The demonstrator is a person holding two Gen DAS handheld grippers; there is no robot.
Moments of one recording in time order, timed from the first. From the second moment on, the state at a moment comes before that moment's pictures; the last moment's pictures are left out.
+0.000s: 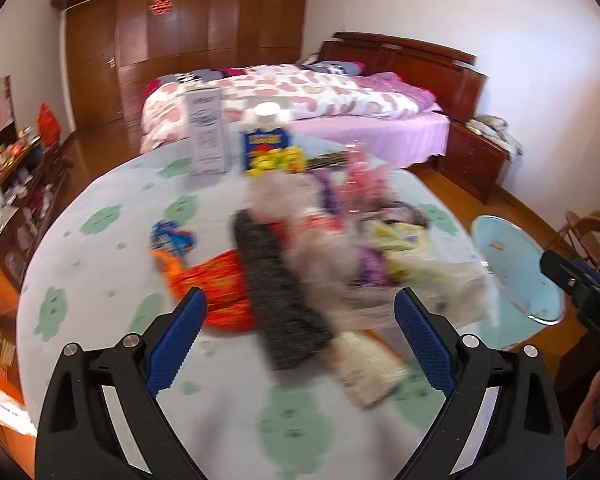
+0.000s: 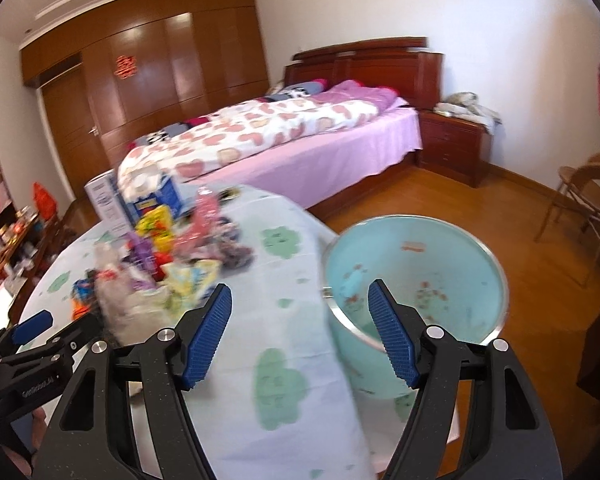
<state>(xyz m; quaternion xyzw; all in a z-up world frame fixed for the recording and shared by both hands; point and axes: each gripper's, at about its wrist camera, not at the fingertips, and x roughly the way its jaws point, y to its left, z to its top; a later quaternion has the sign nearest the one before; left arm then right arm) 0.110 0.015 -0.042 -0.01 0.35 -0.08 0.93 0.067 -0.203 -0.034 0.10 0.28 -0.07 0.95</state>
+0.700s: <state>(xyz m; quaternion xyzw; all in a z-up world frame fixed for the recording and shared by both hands) 0.127 0.094 -0.059 -0.03 0.36 0.00 0.93 0.153 -0.076 -0.038 0.05 0.31 0.08 0.95</state>
